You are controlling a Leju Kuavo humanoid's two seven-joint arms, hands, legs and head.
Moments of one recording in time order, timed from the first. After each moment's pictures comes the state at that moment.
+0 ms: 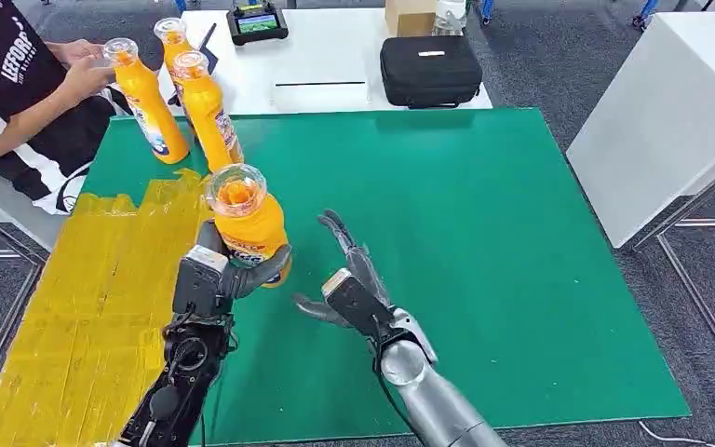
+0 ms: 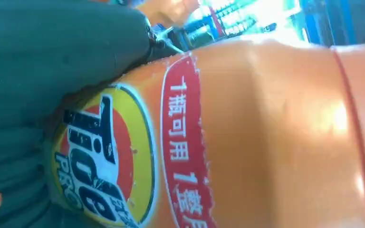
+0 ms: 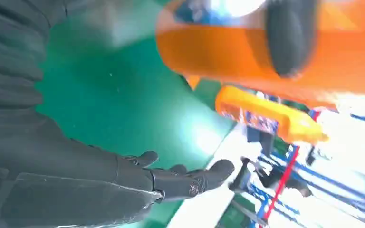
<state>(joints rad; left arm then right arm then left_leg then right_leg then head) -0.23 -0.13 -0.28 -1.34 -0.28 0.28 -0.44 -0.33 0.23 0.53 -0.97 0.32 -0.33 -0.42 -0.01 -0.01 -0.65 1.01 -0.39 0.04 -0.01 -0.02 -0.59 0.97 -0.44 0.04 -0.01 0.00</state>
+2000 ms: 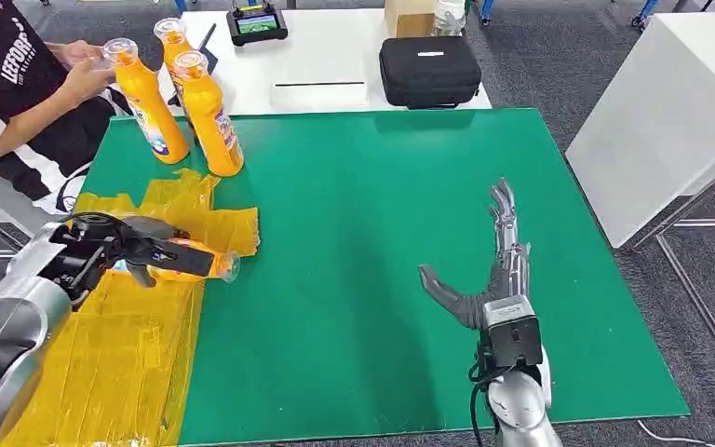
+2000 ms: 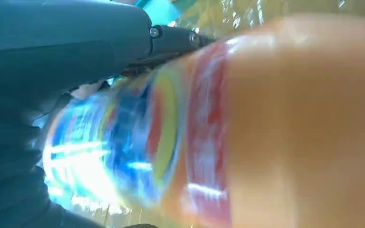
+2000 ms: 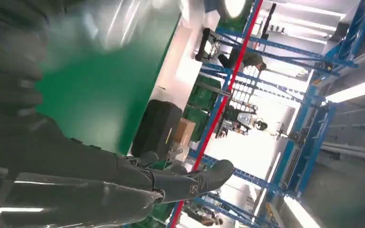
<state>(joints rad) -0.96 0.24 -0.48 -0.33 -1.36 -0.40 -0.28 -0.05 0.10 0.24 -1.61 0.32 -0.39 -0.44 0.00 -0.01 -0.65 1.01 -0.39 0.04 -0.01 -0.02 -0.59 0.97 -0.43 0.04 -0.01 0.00</state>
